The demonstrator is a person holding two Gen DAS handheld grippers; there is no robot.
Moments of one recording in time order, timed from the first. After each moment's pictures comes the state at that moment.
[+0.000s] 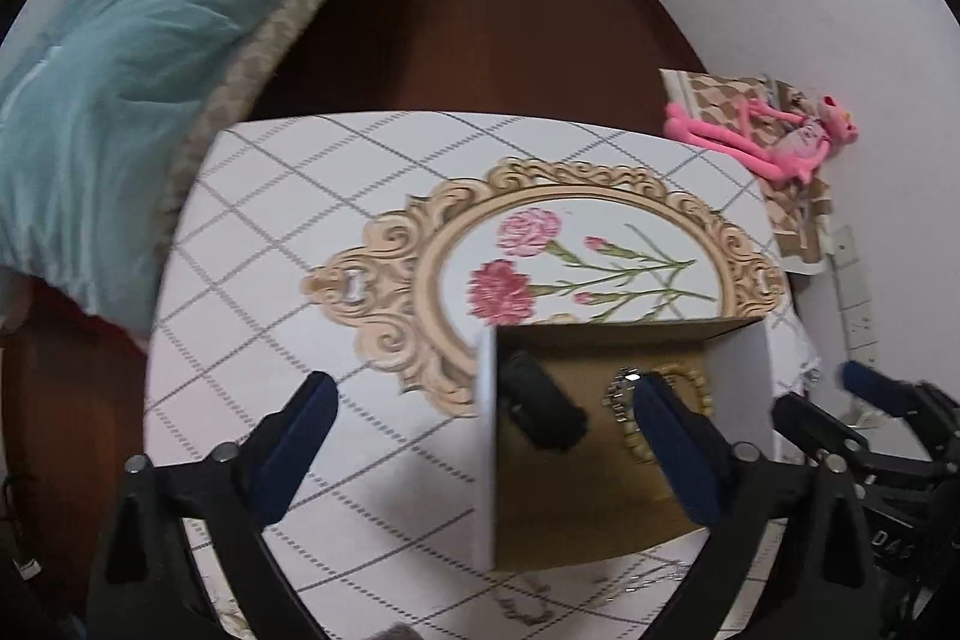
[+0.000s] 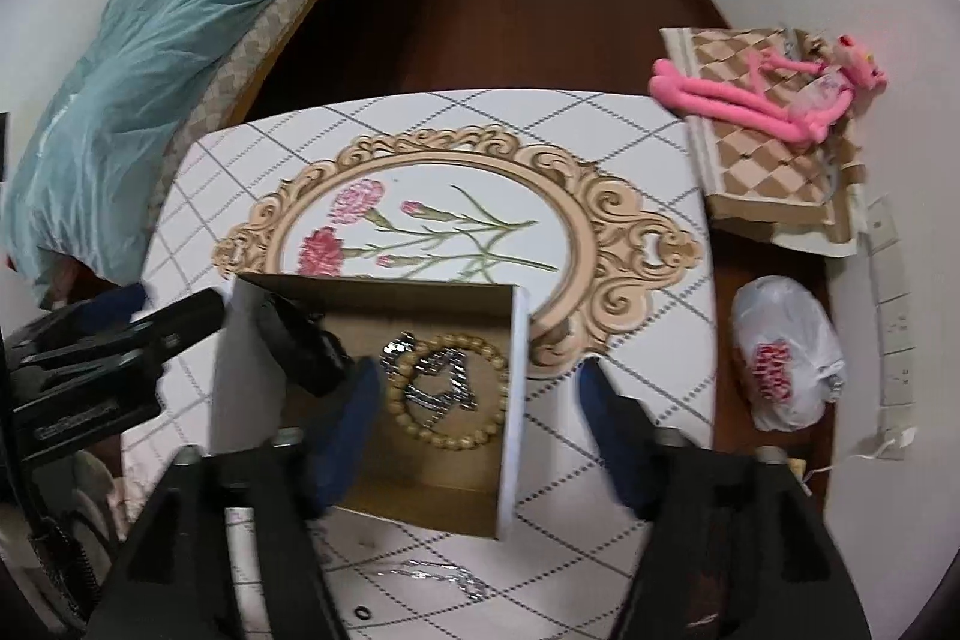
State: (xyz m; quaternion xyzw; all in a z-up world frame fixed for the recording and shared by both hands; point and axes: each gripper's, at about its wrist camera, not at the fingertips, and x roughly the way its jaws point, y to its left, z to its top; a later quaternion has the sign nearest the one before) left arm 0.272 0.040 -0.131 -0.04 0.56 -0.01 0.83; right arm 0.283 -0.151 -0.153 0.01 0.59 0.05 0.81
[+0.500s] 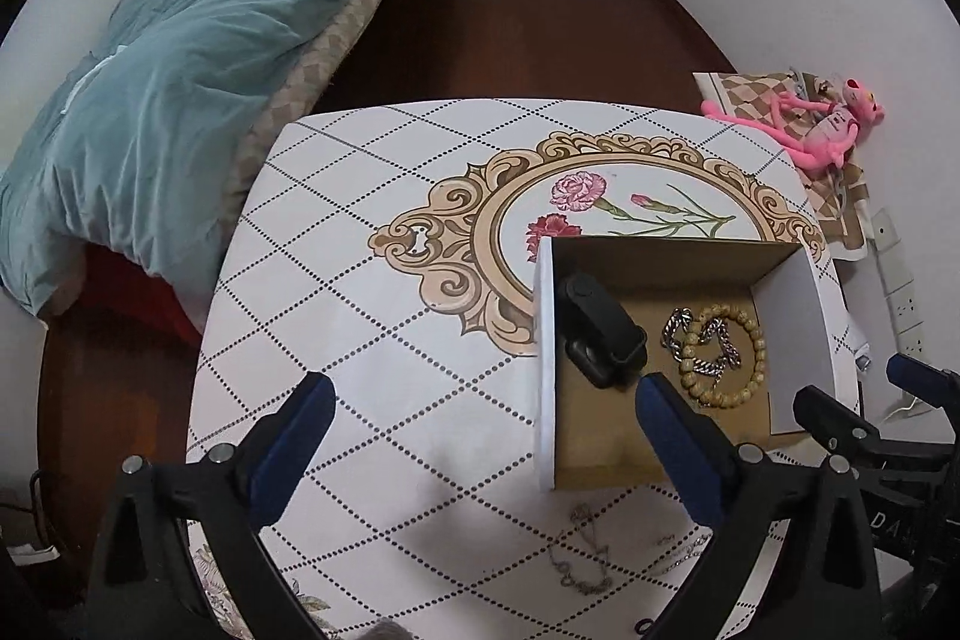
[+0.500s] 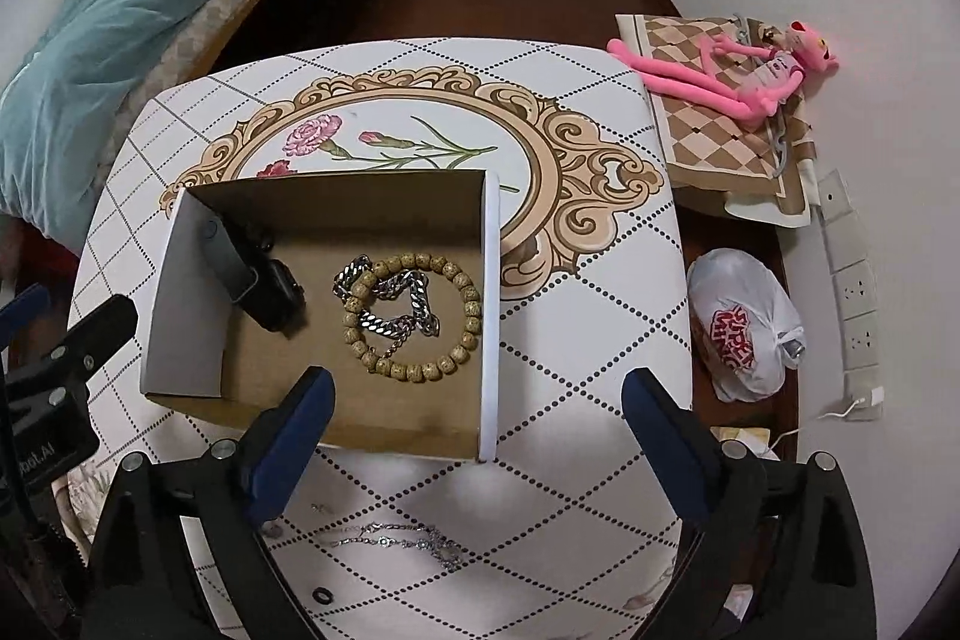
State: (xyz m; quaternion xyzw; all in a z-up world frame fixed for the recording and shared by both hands) left arm 0.221 0.040 -0.136 0.01 0.53 0.04 0.84; right arm 0.241 -0.142 -0.175 -0.02 0.58 0.01 0.81
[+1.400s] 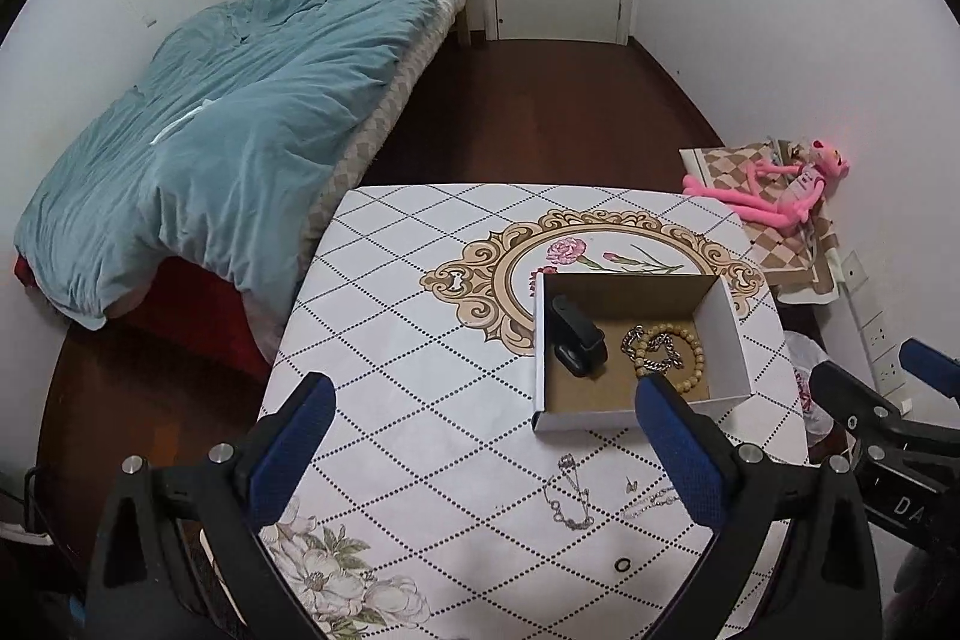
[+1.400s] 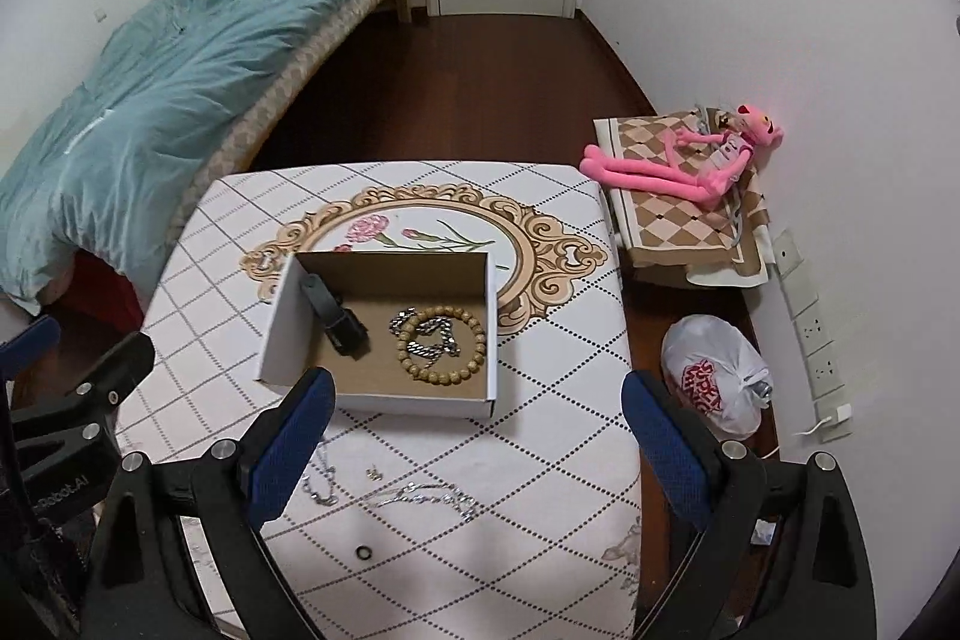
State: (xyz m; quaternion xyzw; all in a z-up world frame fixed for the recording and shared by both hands) left arm 0.135 0.039 -0.051 0.00 0.45 0.05 0.89; right arm 0.153 -0.137 -0.066 -0.01 0.47 0.01 0.88
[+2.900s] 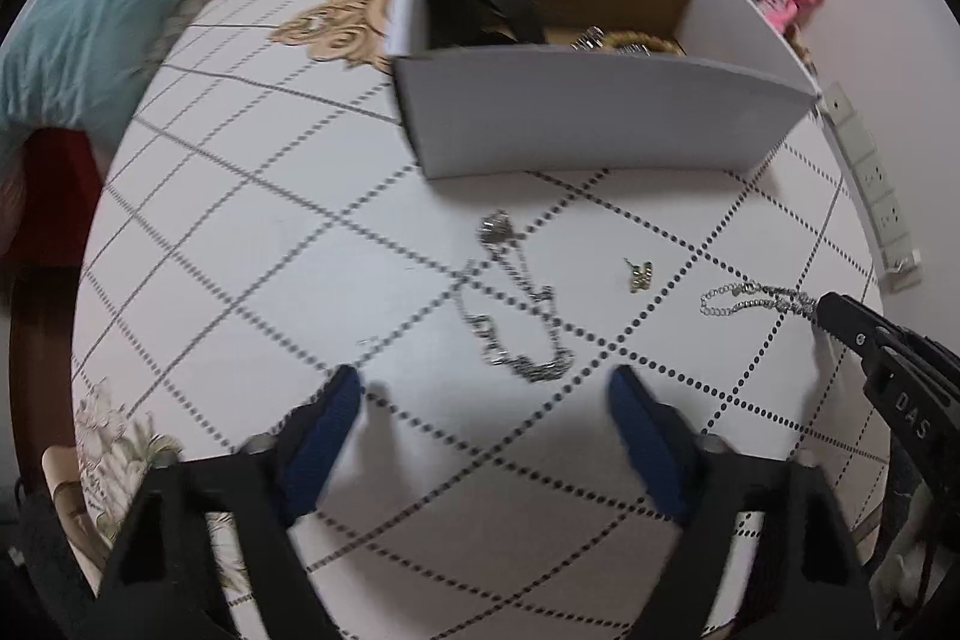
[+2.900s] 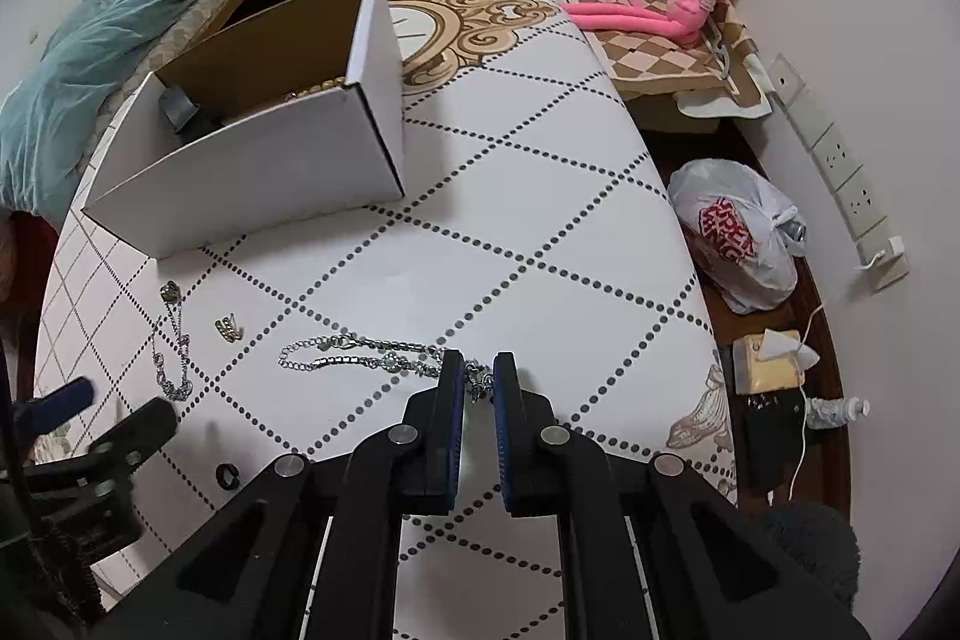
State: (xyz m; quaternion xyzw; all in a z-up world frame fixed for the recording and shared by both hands) left arm 0.117 -0.006 -0.228 0.02 0.59 -0.04 0.81; right arm 0.110 -0.190 -0.244 0.06 0.55 -0.05 0.83
